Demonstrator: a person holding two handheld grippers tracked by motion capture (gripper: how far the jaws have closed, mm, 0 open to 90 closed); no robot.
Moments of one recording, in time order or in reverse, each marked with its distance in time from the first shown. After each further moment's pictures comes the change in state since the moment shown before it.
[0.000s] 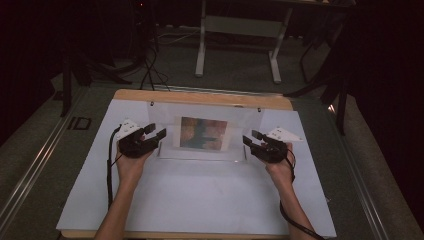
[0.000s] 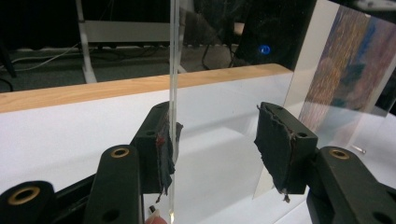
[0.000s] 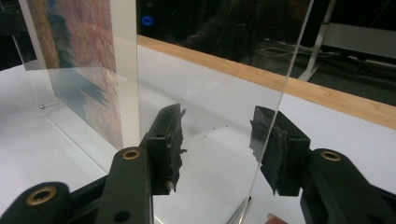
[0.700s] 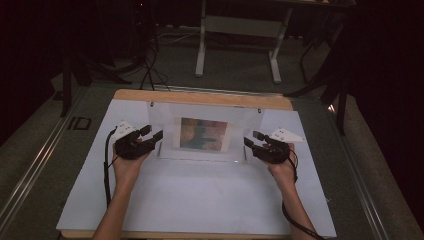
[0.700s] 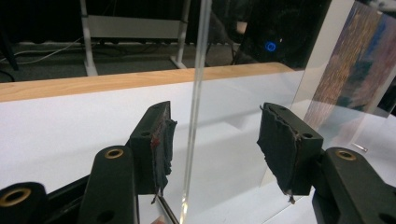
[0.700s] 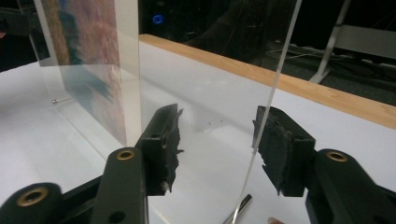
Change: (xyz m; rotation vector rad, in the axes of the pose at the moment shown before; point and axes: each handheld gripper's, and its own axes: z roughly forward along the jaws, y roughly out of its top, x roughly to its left) left arm 0.007 -0.006 -0.010 0.007 0.009 -0.022; right arm -0.007 -0.003 -0.004 -0.002 0.050 -0.012
